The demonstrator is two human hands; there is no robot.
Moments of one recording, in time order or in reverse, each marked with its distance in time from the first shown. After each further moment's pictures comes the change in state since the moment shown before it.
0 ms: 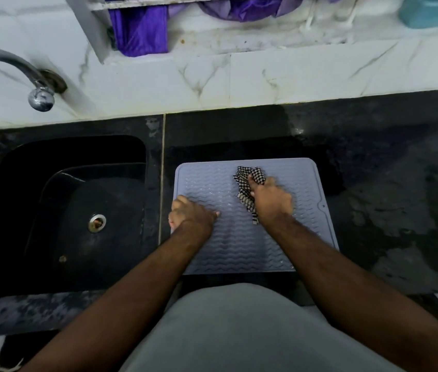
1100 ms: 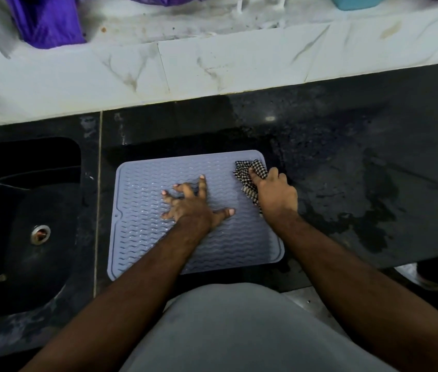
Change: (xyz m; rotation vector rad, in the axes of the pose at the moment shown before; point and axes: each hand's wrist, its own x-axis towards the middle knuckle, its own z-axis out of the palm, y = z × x) left_hand -0.035 0.135 -0.015 -0.172 -0.079 0.197; right_hand -0.015 0.145 0.006 -0.047 0.044 0.095
